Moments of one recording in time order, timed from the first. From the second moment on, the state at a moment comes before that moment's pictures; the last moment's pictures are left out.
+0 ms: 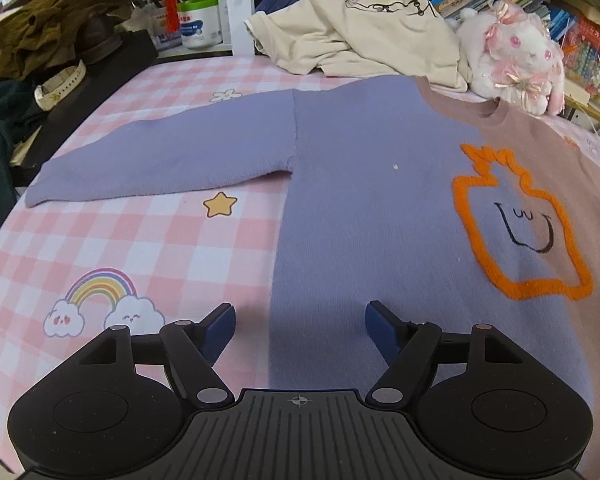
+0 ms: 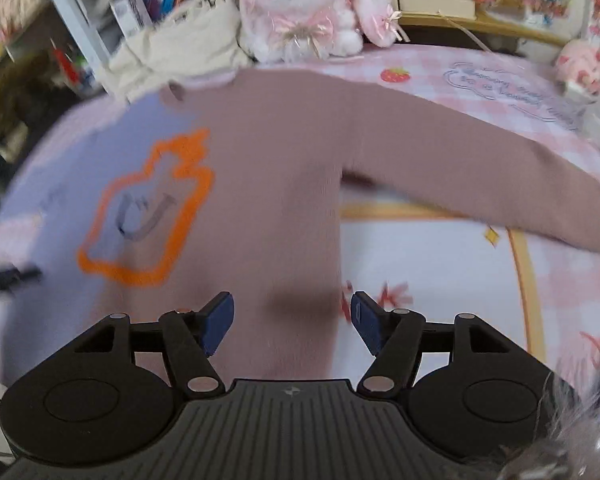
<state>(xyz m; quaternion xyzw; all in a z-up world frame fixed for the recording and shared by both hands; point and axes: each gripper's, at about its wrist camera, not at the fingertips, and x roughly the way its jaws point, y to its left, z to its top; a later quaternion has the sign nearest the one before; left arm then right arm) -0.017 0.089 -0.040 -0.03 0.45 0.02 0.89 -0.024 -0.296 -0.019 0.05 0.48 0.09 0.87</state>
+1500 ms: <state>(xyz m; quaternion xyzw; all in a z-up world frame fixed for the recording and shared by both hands) -0.045 0.118 -0.036 -0.02 0.44 -0.07 0.90 -0.068 -0.256 -0.021 0.08 0.44 -0.03 0.89</state>
